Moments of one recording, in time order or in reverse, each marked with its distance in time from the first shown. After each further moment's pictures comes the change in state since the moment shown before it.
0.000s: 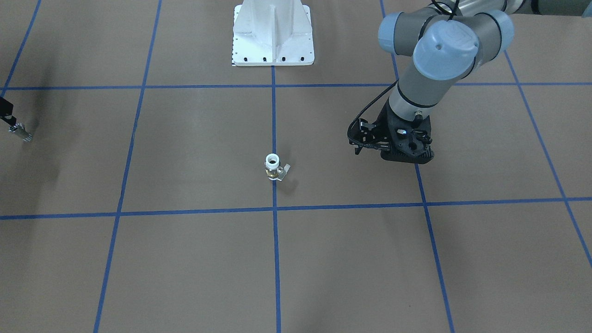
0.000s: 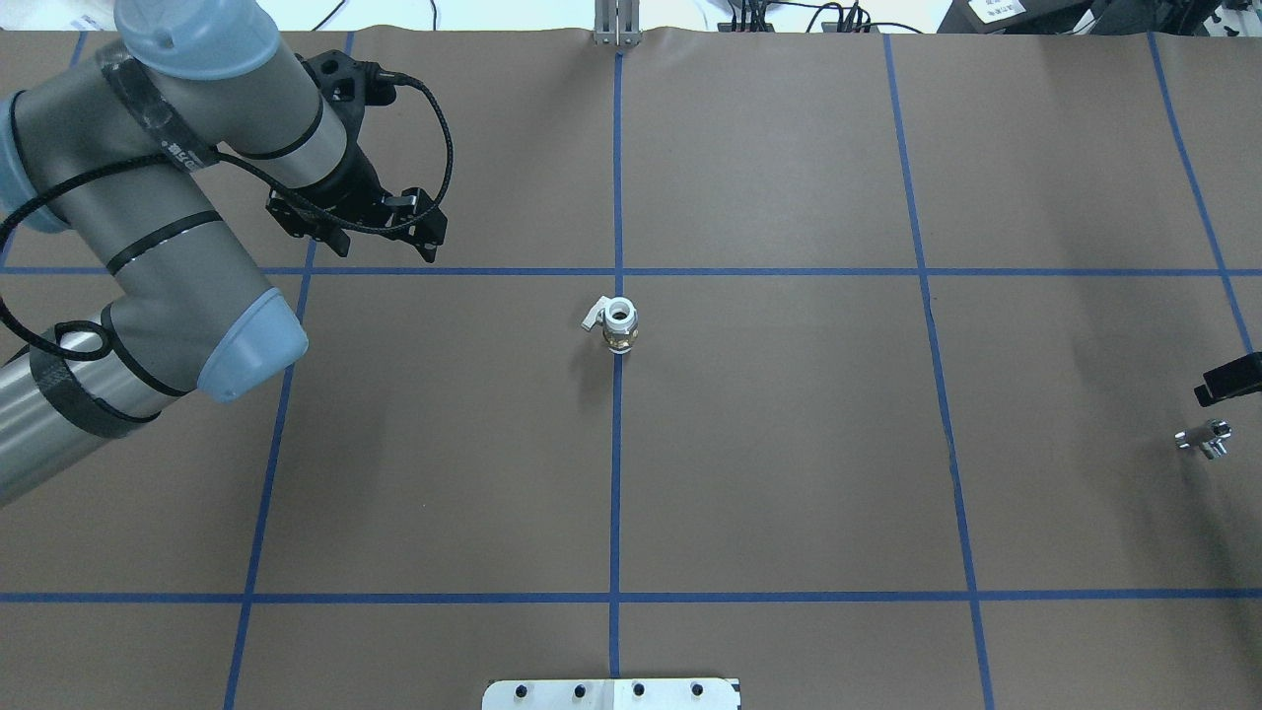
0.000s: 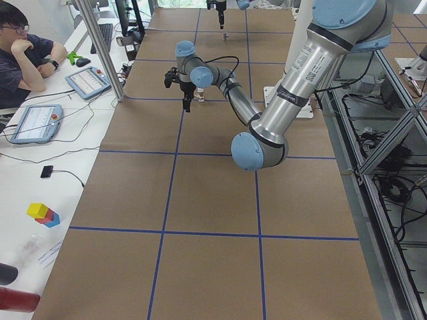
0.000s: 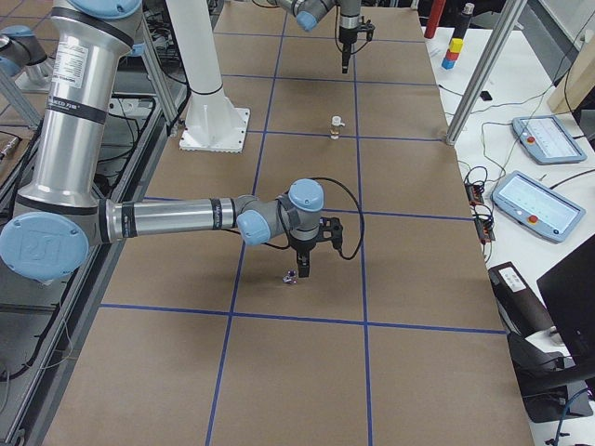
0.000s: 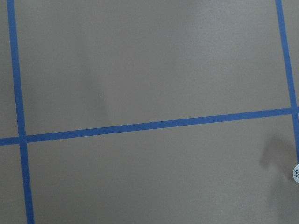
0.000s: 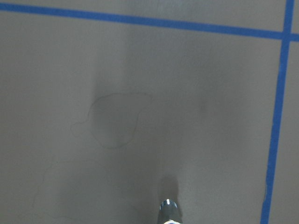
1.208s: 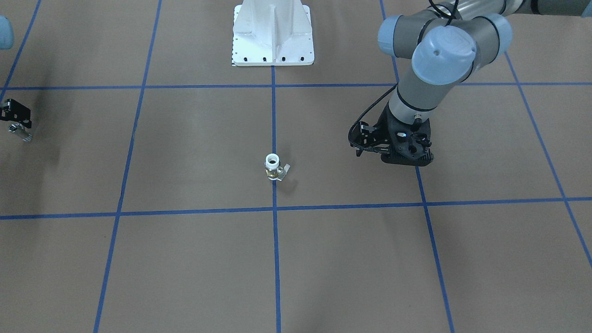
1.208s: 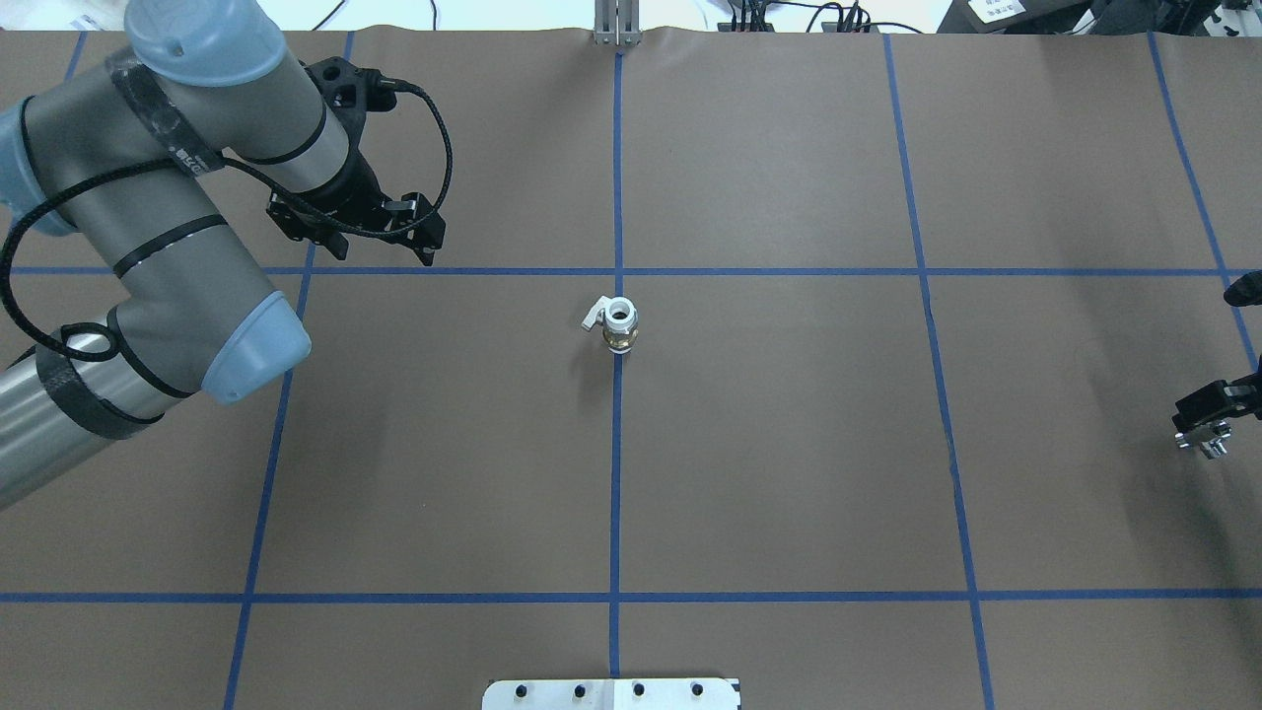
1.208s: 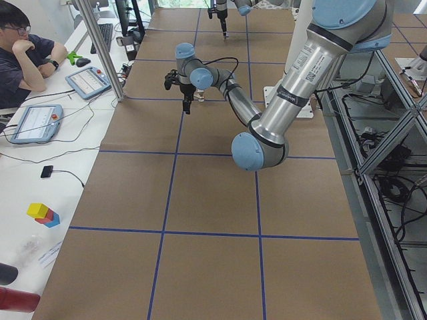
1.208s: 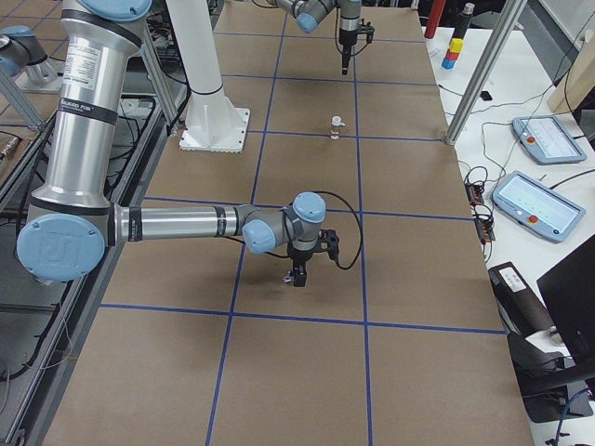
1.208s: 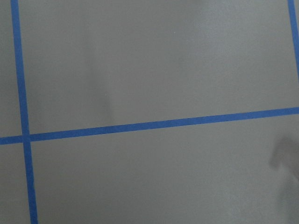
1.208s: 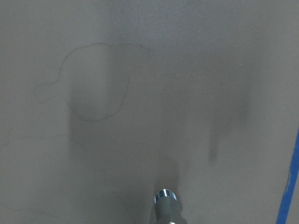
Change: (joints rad) left arm 0.005 0.002 0.013 0.000 0.008 0.003; right arm -0.068 0.035 -0.102 0.005 -0.014 -0.009
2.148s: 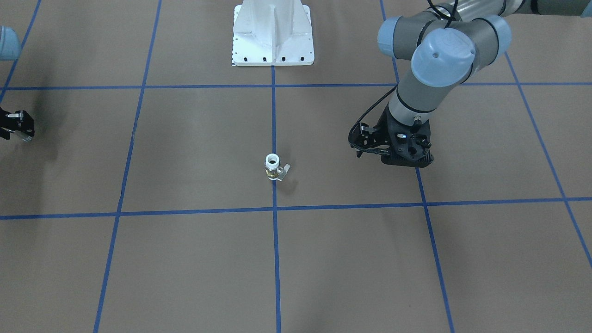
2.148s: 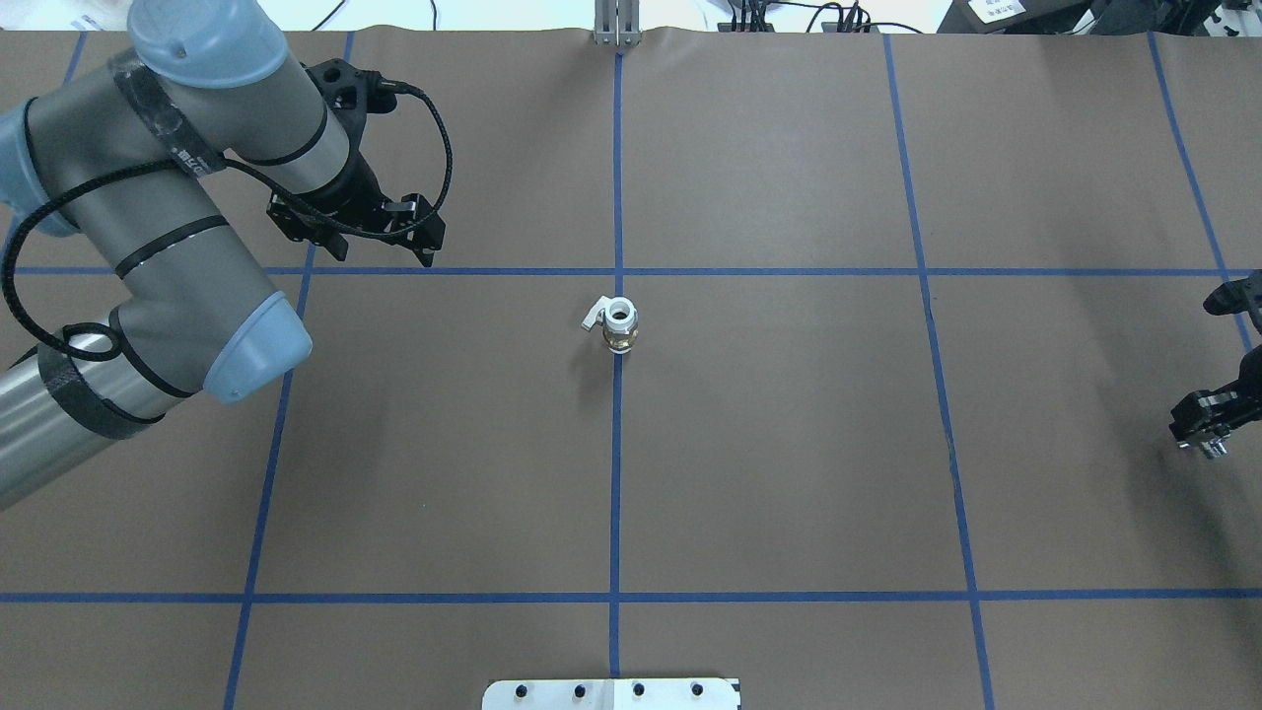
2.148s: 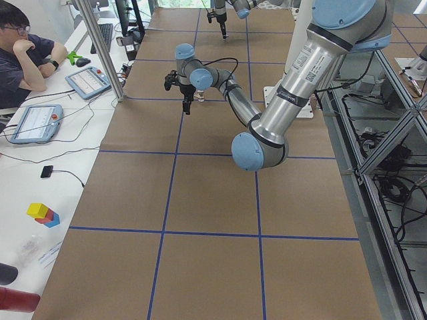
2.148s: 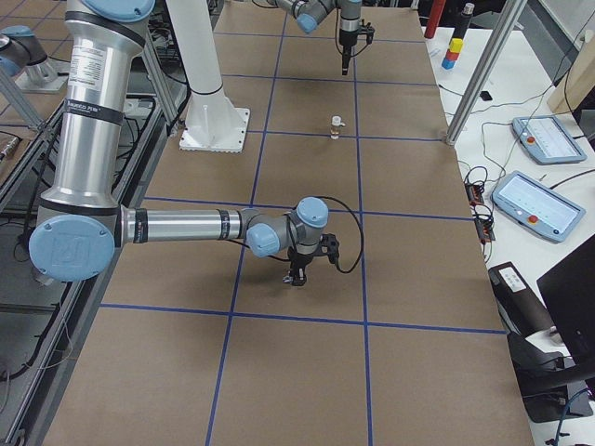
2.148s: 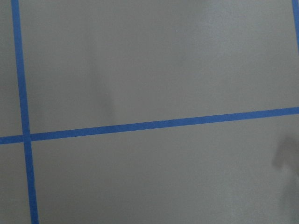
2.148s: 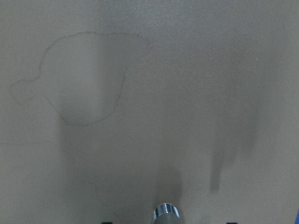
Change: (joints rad) left arm 0.000 0.000 0.006 -0.001 0.001 0.000; right arm -0.024 0.014 -0.031 0.001 0.003 -0.004
